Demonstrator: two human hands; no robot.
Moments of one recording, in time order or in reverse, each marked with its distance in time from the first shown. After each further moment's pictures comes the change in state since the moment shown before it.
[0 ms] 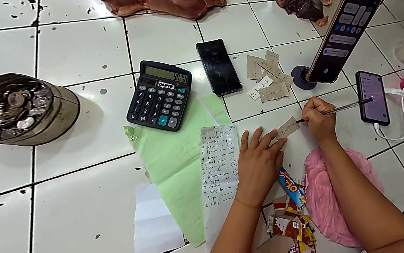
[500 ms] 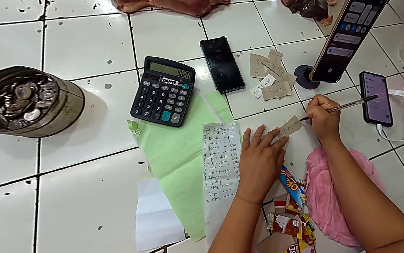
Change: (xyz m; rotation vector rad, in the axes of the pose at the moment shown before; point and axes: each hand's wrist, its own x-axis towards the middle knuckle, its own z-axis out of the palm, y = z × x) left_hand -0.001 0.000 -0.001 0.008 -0.026 -0.008; right_hand 0.003 0.000 0.000 -0.019 0.041 -0.015
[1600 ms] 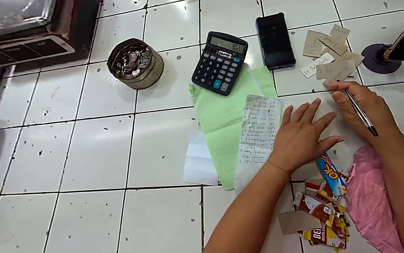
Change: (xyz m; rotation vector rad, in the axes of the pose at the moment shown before) left_hand 0.003 -0.002 -0.005 -0.059 -0.004 0.009; right_hand -0.013 -0.020 0.014 -0.432 -0.426 -0.236
